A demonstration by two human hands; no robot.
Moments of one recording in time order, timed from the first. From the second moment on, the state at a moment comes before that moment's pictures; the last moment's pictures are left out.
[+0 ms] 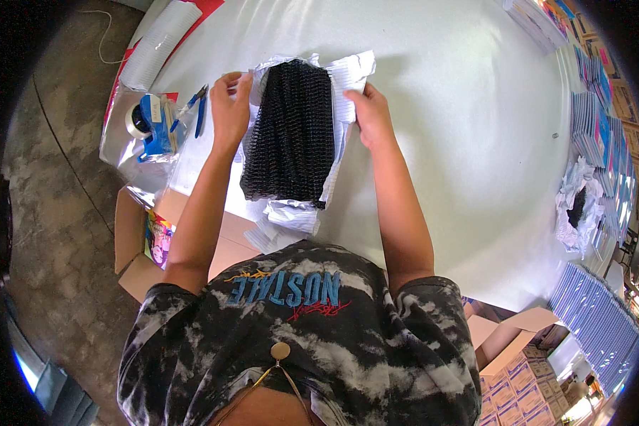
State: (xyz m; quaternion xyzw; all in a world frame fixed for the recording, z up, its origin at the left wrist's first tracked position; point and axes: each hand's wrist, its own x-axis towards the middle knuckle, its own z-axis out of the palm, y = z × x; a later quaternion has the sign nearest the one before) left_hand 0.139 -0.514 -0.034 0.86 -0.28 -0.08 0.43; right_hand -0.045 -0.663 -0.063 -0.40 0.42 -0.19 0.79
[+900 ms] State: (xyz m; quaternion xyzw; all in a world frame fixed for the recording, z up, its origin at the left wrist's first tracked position) left_hand 0.053 -0.500 0.010 0.89 -0.28 -0.08 0.36; right_hand -0.065 -0.608 -0.052 -0.30 0.38 -0.17 0.86
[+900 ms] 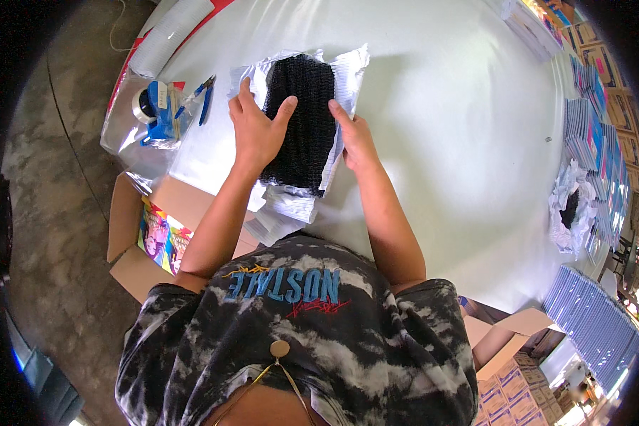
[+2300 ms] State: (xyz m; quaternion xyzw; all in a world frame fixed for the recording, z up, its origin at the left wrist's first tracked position) left_hand 0.121 -0.485 -0.012 0.56 -0.11 -0.65 0.50; right_hand -0.039 -0.605 -0.020 -0.51 0.31 -0.11 0.80
